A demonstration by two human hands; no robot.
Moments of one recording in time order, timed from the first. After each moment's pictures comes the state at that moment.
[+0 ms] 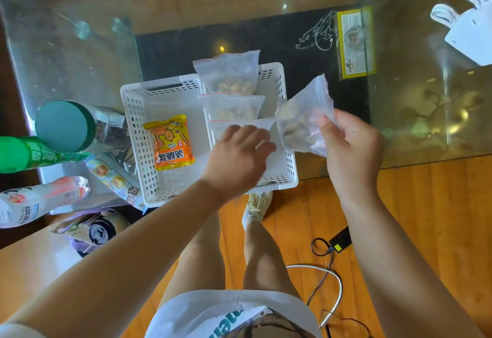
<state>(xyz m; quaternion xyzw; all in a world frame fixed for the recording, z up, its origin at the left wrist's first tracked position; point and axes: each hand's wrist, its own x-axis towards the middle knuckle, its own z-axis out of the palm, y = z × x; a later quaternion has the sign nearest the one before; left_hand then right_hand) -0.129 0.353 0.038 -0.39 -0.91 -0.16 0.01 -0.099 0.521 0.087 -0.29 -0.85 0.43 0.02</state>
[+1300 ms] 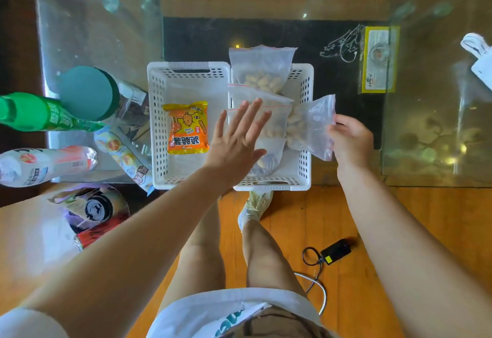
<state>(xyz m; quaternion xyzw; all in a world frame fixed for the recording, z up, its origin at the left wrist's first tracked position) -0.122 0.318 0.005 -0.23 -0.95 -0.08 -0.22 -0.119 0.523 0.015 -0.43 -0.77 0.45 -0.11</state>
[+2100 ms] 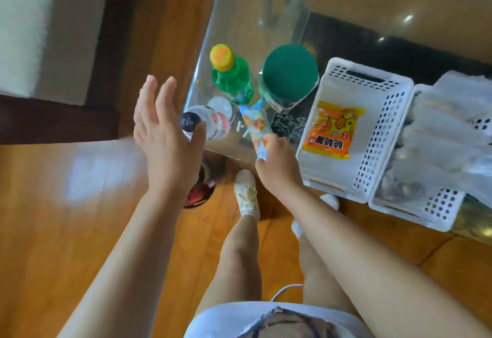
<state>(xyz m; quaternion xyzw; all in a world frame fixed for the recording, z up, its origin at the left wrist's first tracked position) -0.064 -0.004 0.083 0.27 -0.94 -0.21 0.02 -0.086 0.152 0.006 0.00 -0.89 0.29 -0.35</state>
